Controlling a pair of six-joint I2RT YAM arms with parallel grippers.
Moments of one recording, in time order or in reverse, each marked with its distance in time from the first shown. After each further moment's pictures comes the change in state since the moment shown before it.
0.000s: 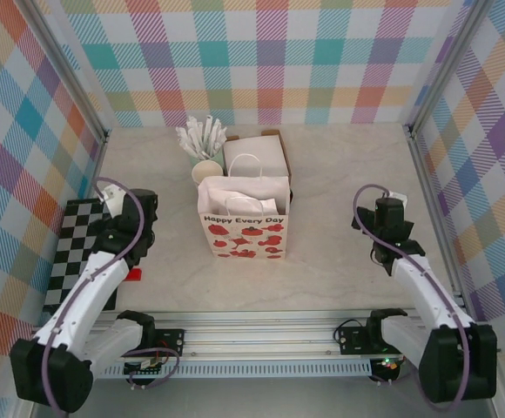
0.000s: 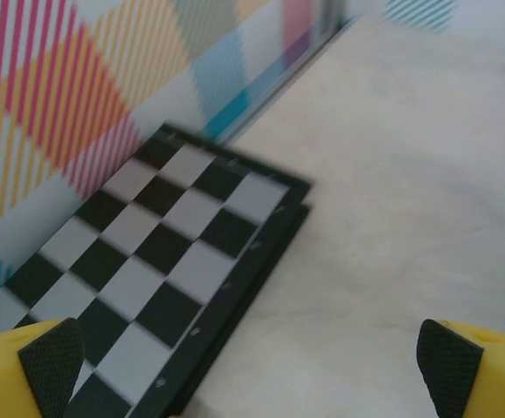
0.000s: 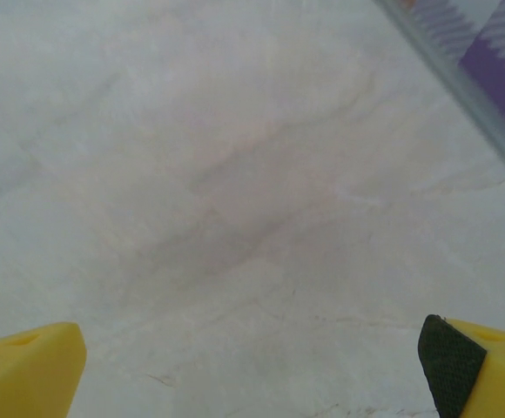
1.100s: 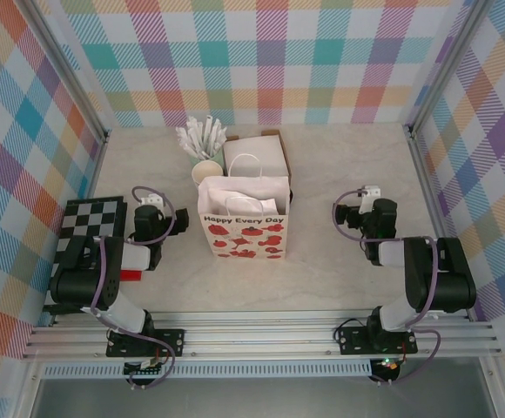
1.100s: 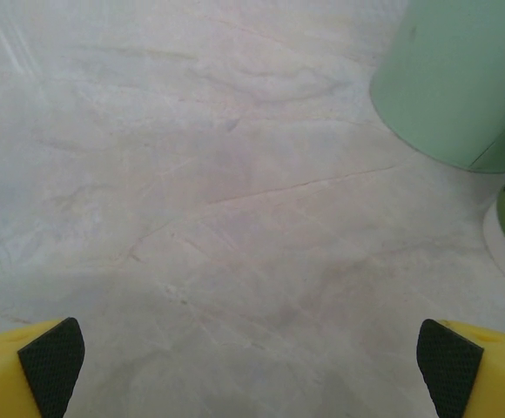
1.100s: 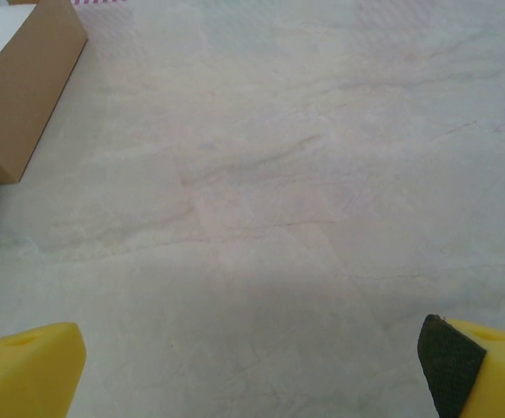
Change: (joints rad) left arm 0.132 0.605 -0.322 1.207 0.732 0.358; right arm -0.068 0.504 -0.096 0.894 -0.424 -0.254
